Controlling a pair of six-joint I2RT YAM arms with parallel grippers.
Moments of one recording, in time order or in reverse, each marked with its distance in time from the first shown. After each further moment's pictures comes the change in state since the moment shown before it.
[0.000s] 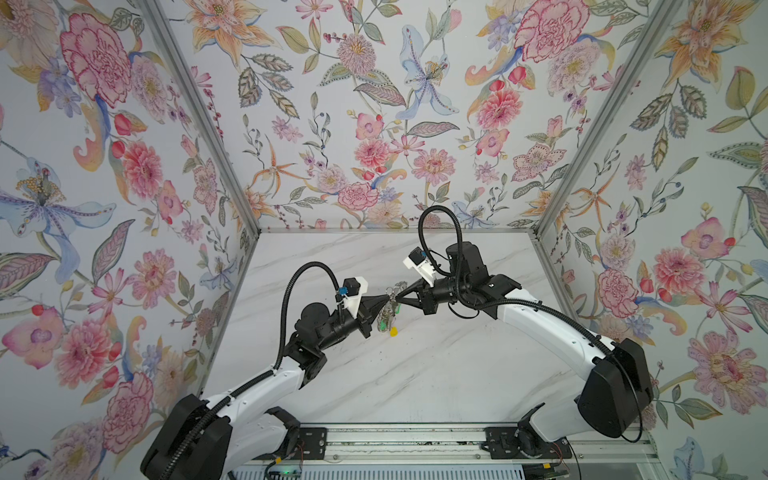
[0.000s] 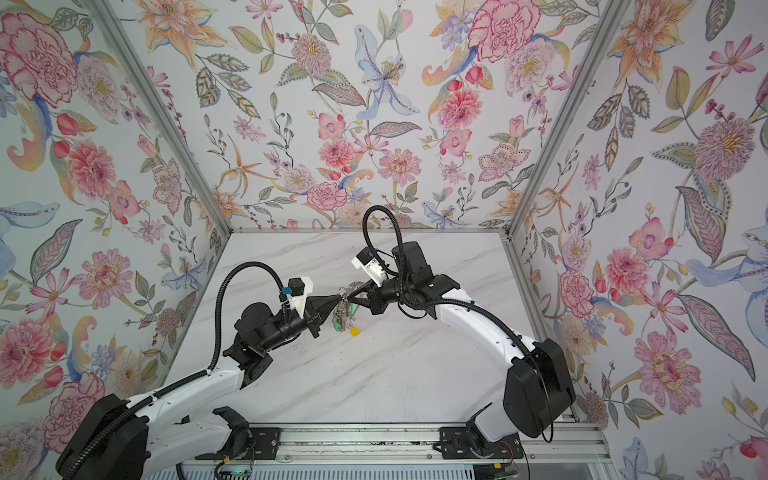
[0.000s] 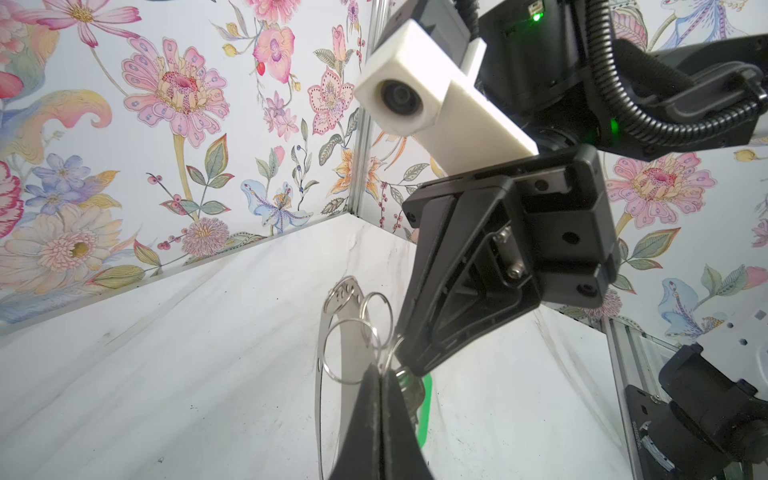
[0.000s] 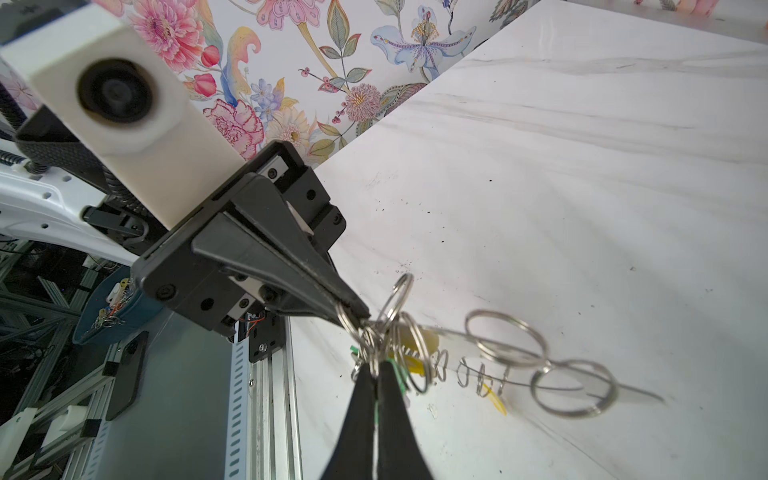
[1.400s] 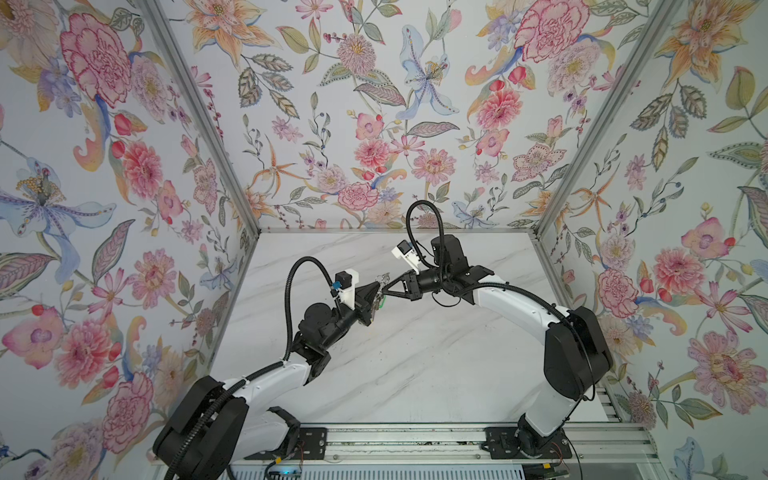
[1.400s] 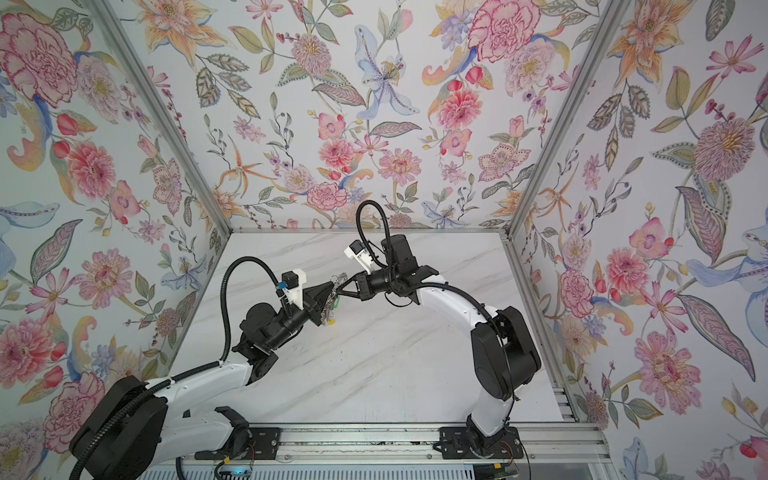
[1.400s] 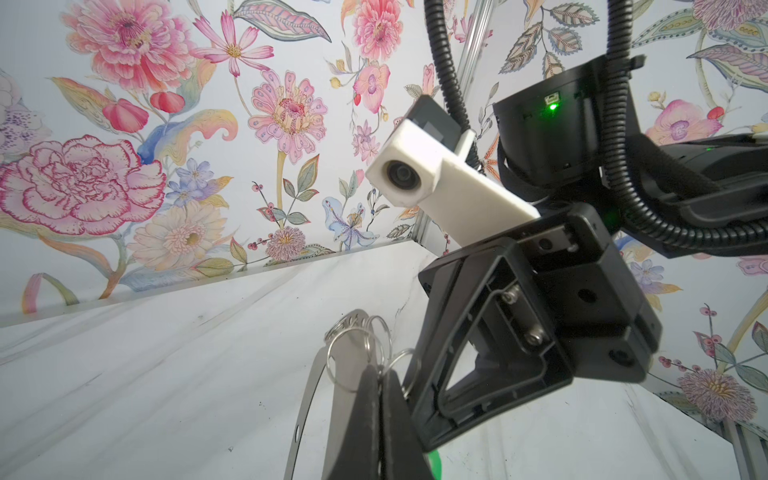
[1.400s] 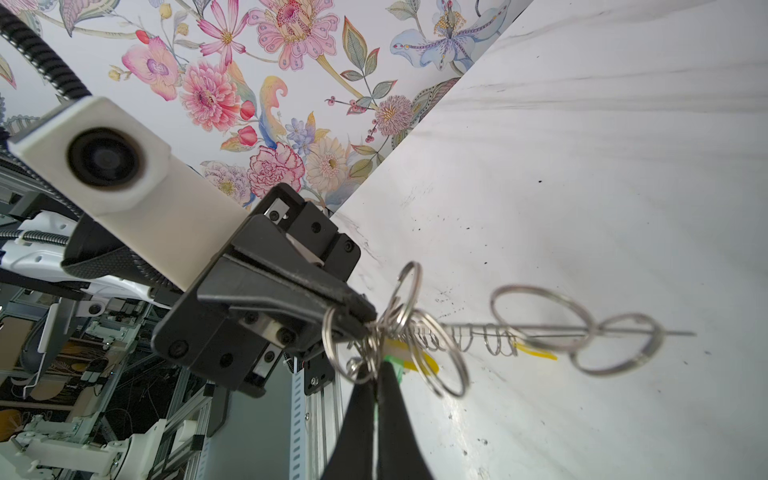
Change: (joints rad) left arm -0.010 0.106 -0.011 0.157 -0.232 -0.056; right arm -0.020 0.257 0.131 0.150 -0.194 0.232
